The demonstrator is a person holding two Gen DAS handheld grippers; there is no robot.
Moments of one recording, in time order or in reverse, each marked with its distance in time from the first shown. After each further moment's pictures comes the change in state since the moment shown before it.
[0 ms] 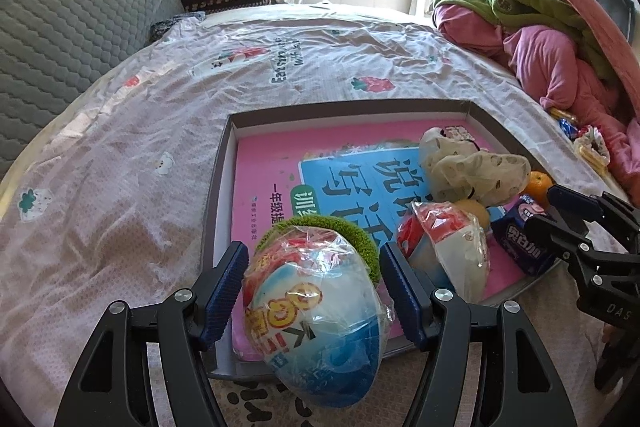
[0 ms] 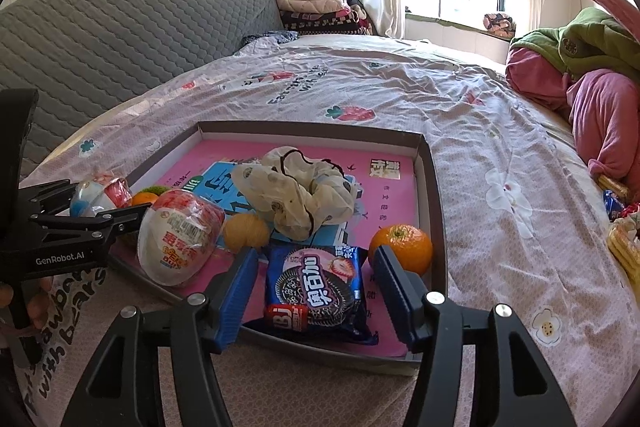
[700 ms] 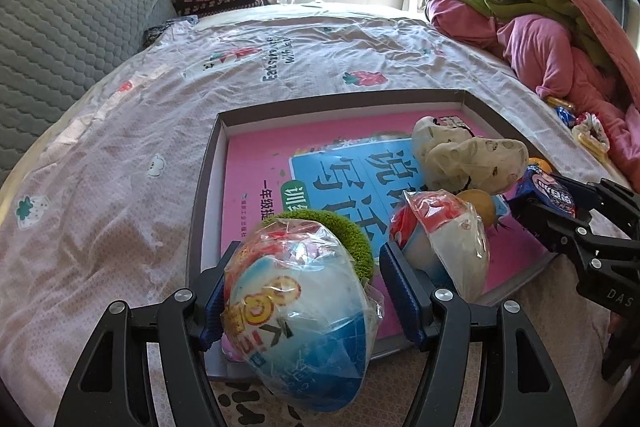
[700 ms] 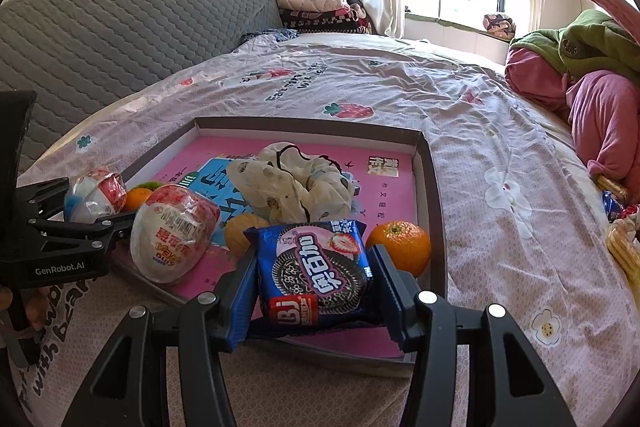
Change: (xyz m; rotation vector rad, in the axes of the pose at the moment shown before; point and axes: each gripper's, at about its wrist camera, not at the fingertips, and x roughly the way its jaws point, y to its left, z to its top) left arm 0.007 -0.008 -0.005 0.036 0.006 0.001; right arm 0.004 0.000 -0.002 -0.009 0.010 -0.011
